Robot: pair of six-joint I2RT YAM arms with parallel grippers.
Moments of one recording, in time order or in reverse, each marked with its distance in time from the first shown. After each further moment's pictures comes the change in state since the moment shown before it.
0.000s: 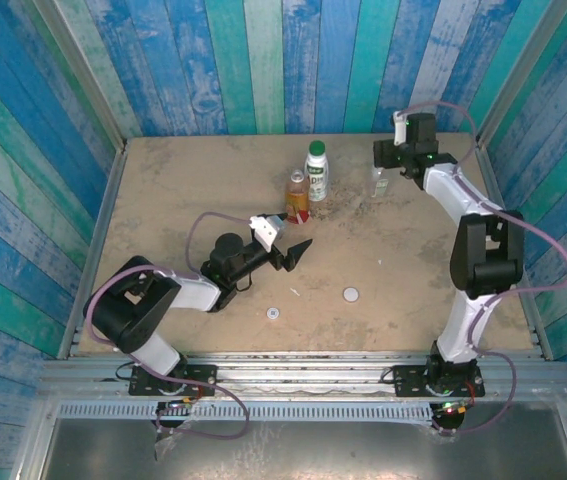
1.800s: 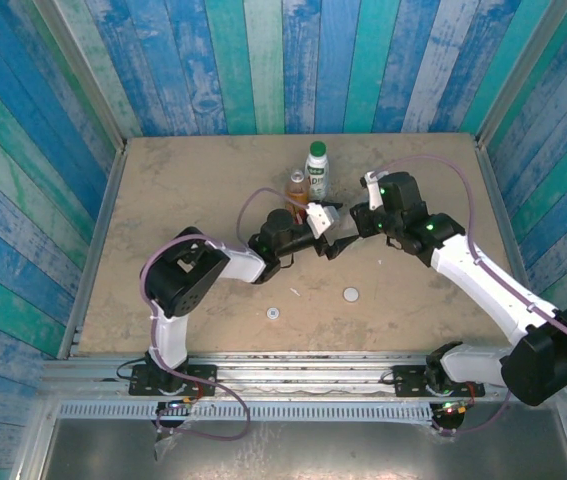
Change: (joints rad) left arm -0.120 0.364 0.460 -0.109 0.127 0.145; right arm 0.378 -0.664 -0.493 -0.252 0.057 0.186
